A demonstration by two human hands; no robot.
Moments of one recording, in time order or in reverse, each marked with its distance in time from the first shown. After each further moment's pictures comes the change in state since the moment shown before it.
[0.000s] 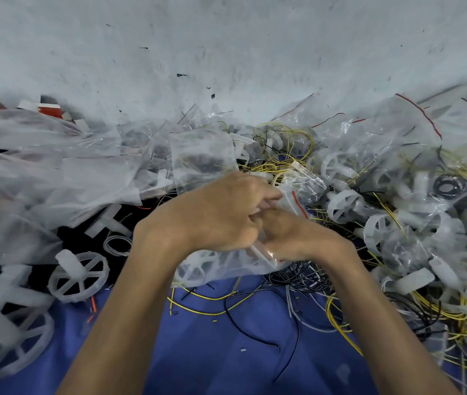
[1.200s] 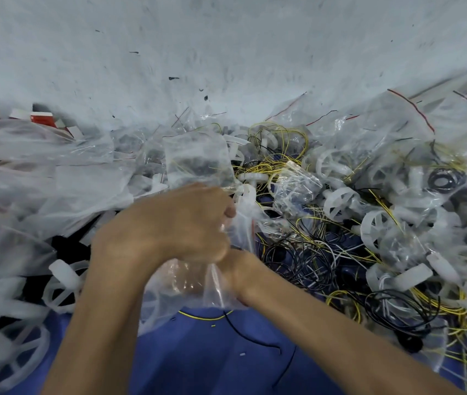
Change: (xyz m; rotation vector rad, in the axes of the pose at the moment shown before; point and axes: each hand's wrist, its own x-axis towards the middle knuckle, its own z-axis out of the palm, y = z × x) left_hand -0.018 -0.003 -0.014 0.191 -0.119 -0.299; right_hand 0.019 -0.044 0.033 -0.066 -0.043 -0.126
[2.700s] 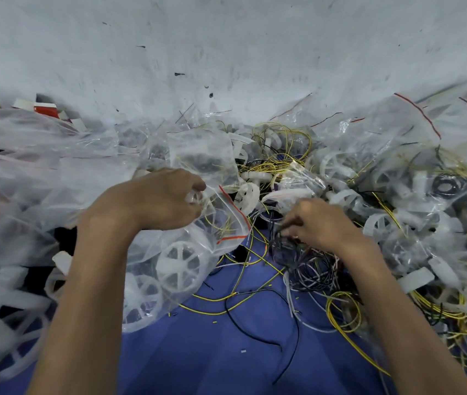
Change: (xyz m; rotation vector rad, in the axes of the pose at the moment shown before) left_hand 0.017 -0.060 0.010 -0.004 0.069 -0.137; right_hand -0.042 0.110 -0.028 -0.262 0.255 0.505
